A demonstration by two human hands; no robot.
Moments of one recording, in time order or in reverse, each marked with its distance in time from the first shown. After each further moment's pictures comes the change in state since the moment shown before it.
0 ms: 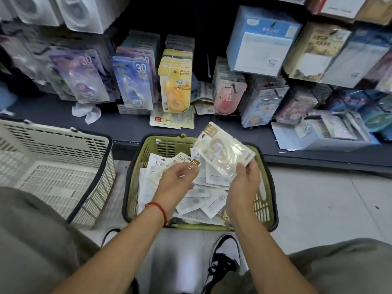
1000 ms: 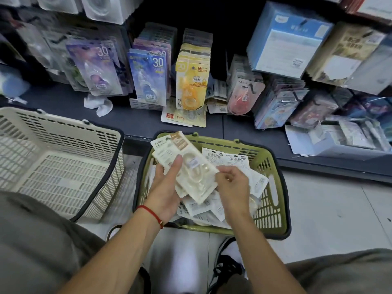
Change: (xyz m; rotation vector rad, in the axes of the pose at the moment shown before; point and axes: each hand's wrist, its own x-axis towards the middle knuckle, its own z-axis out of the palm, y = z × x) left_hand 0.005 -0.011 -0.036 -0.618 -0.026 -0.058; right_hand -0.002 0.030 0.022 -0.400 -0.246 0.062
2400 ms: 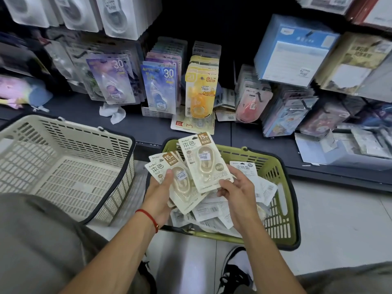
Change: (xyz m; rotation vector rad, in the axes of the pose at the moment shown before) left_hand 0.001 0.009 -0.026 0.139 0.188 -0.003; right_hand -0.001 -0.002 -0.005 0.382 -0.269 0.035
